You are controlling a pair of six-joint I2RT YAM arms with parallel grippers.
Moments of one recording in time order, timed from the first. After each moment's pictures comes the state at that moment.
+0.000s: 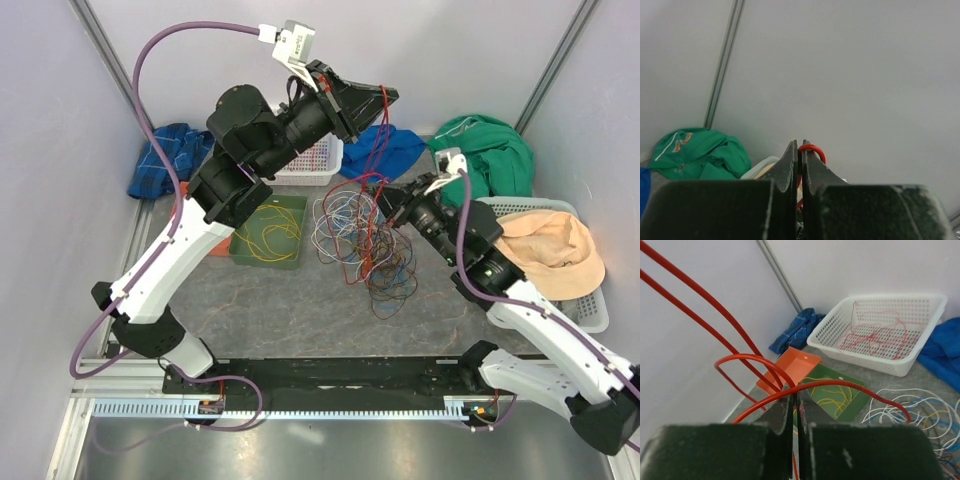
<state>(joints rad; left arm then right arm) -0.87 1.58 2.09 -0.15 0.13 -0.50 0.66 0.93 0.91 0.18 0.01 0.48</state>
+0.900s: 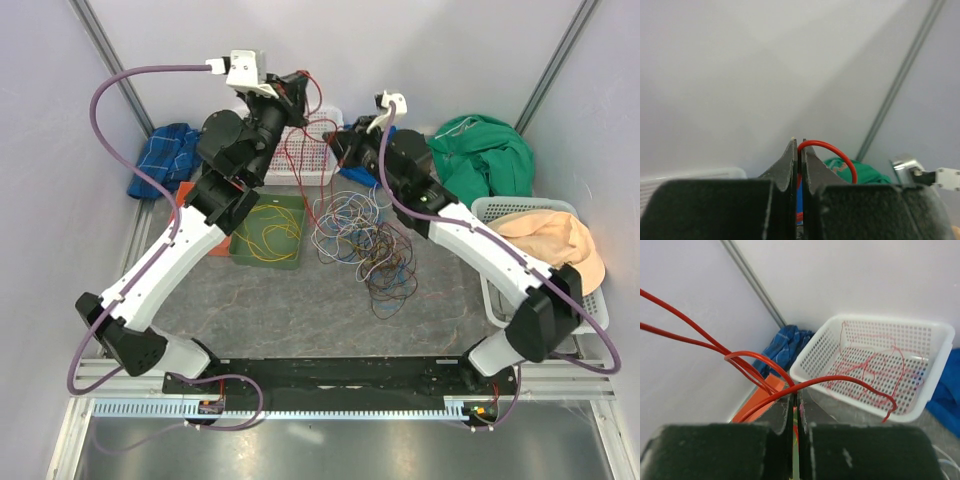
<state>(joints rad) -0.70 1.42 1.64 0.16 -0.29 -0.15 0.63 1.50 1.36 0.22 0.02 0.45</state>
